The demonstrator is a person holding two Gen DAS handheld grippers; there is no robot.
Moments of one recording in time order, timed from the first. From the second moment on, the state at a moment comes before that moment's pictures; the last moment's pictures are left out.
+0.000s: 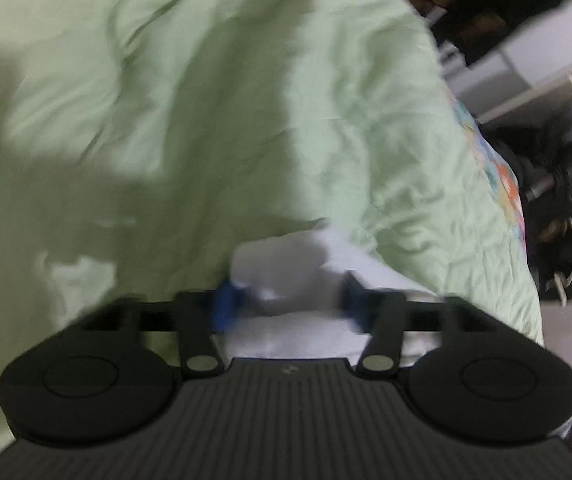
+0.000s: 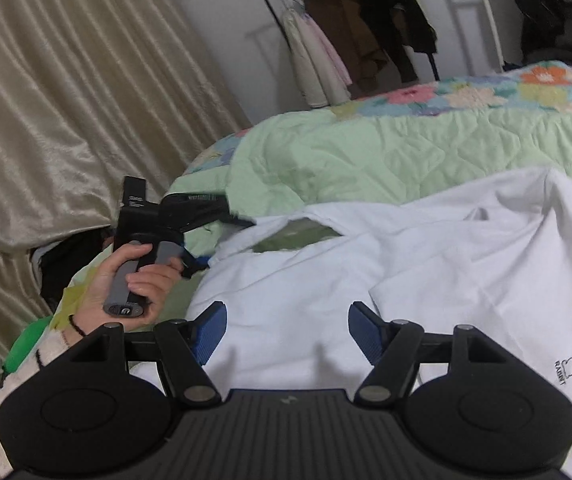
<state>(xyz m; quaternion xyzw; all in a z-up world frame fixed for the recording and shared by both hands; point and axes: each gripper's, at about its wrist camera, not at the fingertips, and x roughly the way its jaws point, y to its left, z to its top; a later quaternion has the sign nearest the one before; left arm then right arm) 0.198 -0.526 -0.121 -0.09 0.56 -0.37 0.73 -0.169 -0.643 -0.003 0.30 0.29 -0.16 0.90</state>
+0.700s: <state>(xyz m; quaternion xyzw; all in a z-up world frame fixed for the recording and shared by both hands) 0.006 -0.512 0.020 -0.04 0.23 -0.68 0.69 -0.200 -0.739 -0.030 0.53 0.12 -0.19 0.82</state>
